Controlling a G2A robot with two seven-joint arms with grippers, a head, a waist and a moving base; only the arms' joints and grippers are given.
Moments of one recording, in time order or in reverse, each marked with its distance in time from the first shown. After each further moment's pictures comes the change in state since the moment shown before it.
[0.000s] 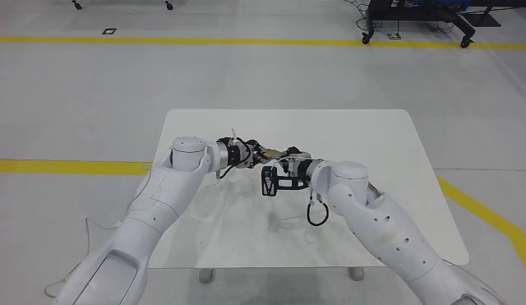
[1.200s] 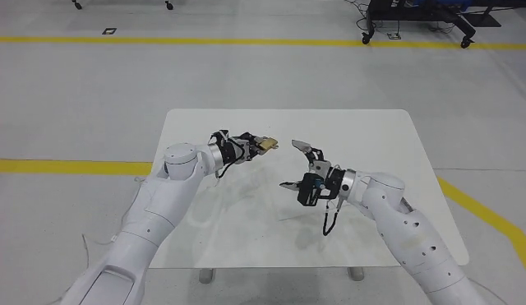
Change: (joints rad) left arm 0.106 0.020 -0.101 -0.117 -0.014 -0.195 0.041; right arm -0.170 0.068 0.226 0.105 0.083 0.114 -0.759
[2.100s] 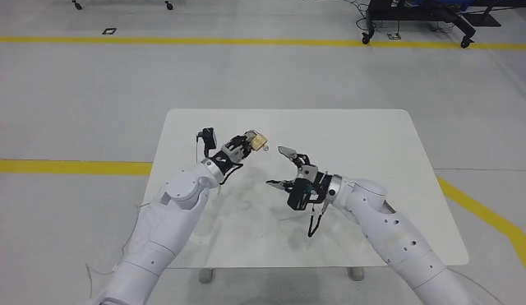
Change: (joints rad) left arm 0.201 0.009 -0.050 -0.171 0.236 -0.457 0.249; right arm 0.075 -0.037 -0.155 0.167 0.038 0.189 -0.121
